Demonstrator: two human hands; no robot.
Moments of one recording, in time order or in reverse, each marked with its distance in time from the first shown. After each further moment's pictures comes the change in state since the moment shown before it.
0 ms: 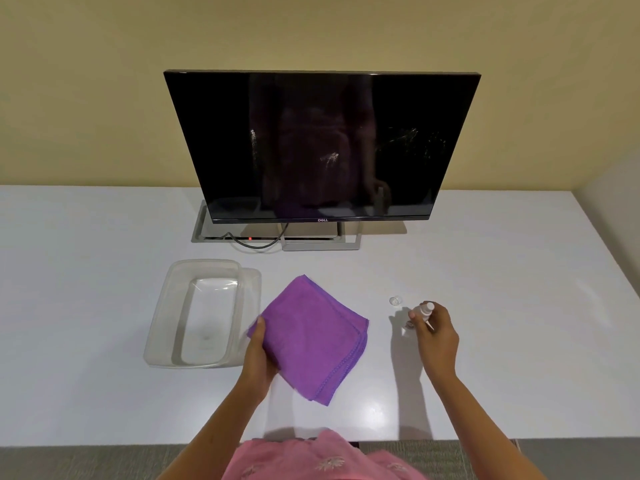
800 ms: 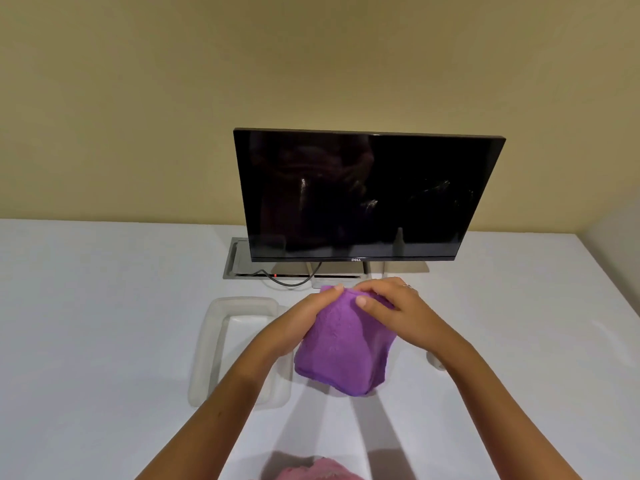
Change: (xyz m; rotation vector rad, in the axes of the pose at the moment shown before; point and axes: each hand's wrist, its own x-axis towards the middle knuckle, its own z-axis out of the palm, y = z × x) left_hand -0.041 0.163 0.069 0.767 -0.526 0.075; right_hand -0.035 -0.224 0.068 -0.378 -0.687 -0.453
